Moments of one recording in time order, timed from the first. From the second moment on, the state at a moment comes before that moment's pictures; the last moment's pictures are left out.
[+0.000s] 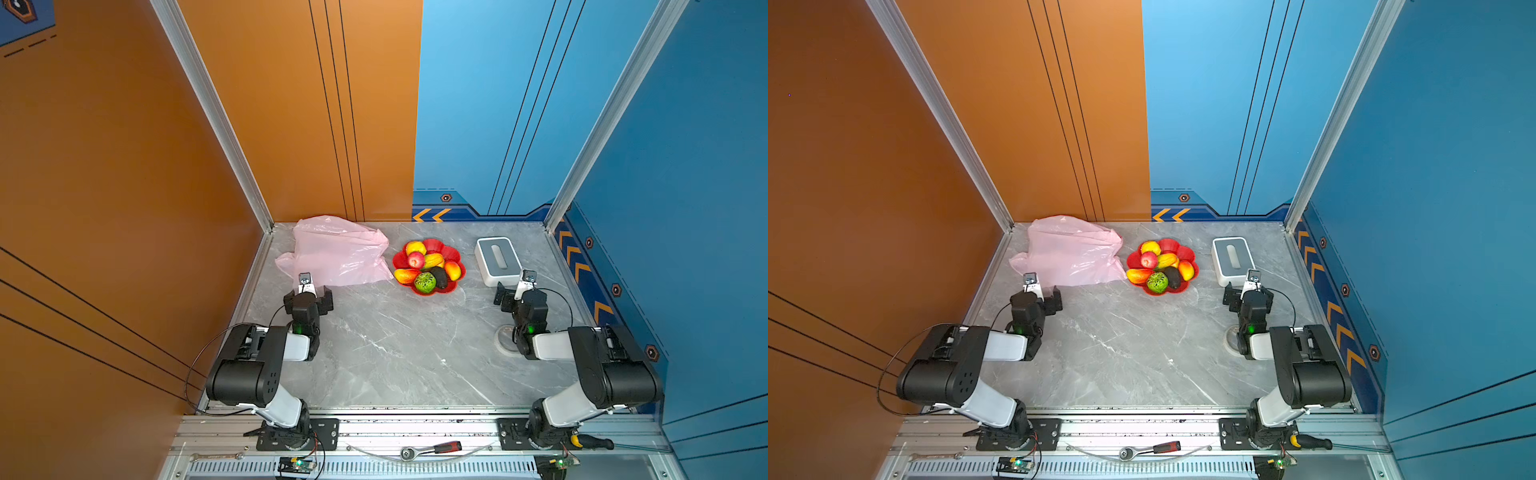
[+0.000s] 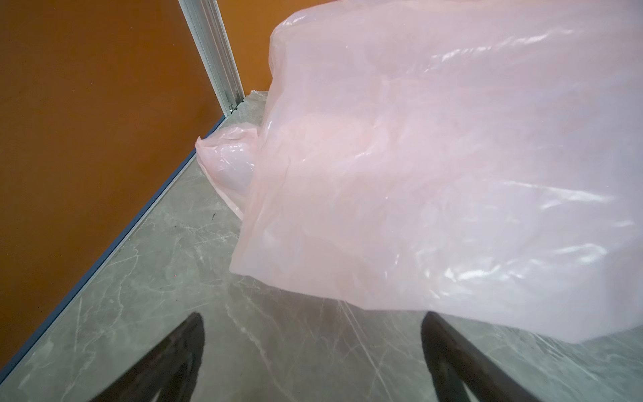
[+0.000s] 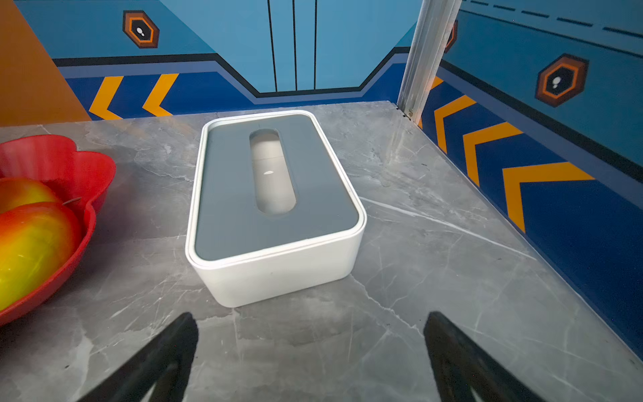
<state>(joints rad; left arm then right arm) -0.05 1.57 0.35 0.87 -0.31 -0.02 0.04 1.56 0.36 0.87 0.24 0.06</state>
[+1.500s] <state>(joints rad) -0.08 1.37 0.38 0.71 -0.39 -0.02 0.08 1.40 0.37 0.73 0.36 0.06</state>
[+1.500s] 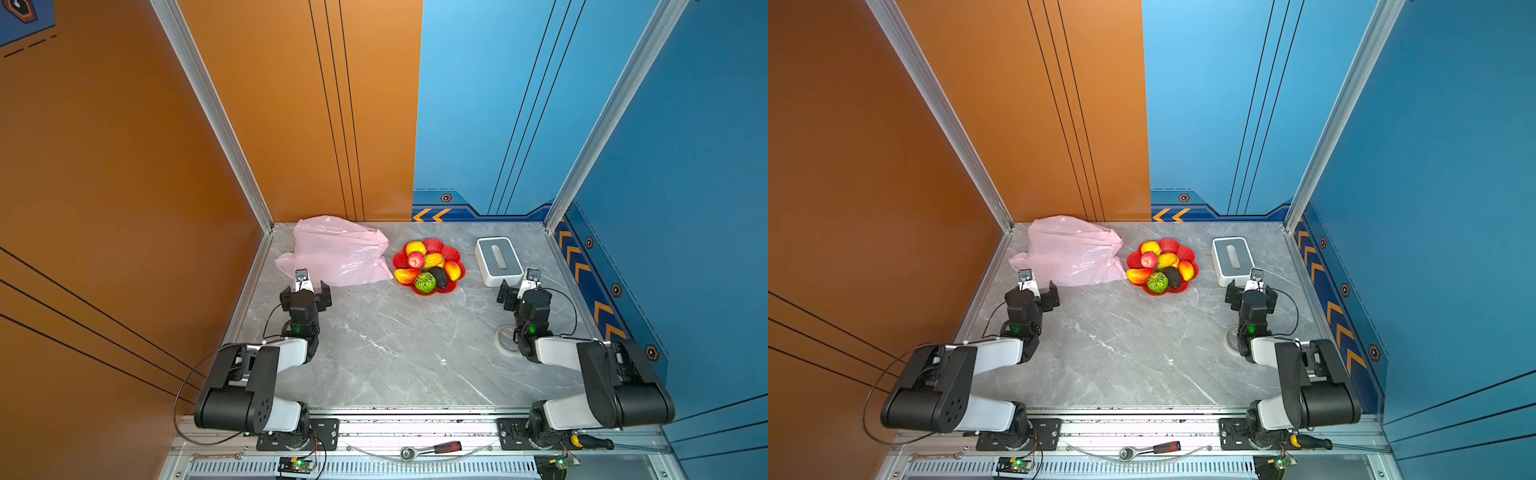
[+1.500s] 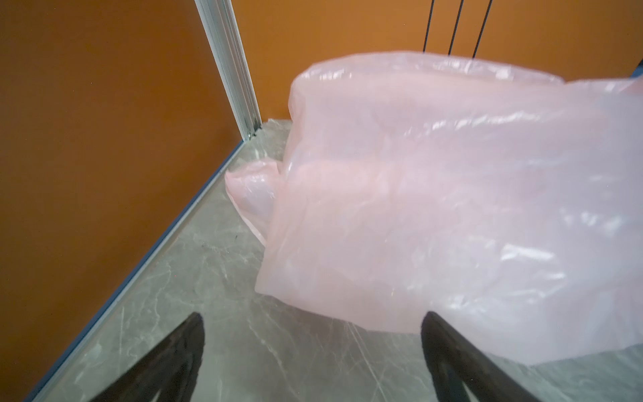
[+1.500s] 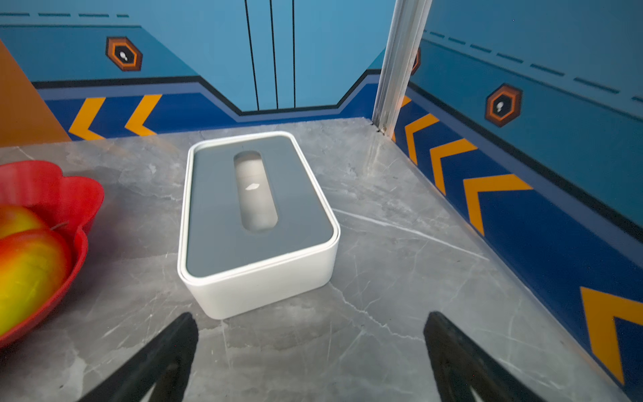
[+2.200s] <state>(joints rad) -0.08 1.01 0.81 -0.28 -0.22 -0.49 0.02 1.01 0.75 -0.15 0.09 0.47</state>
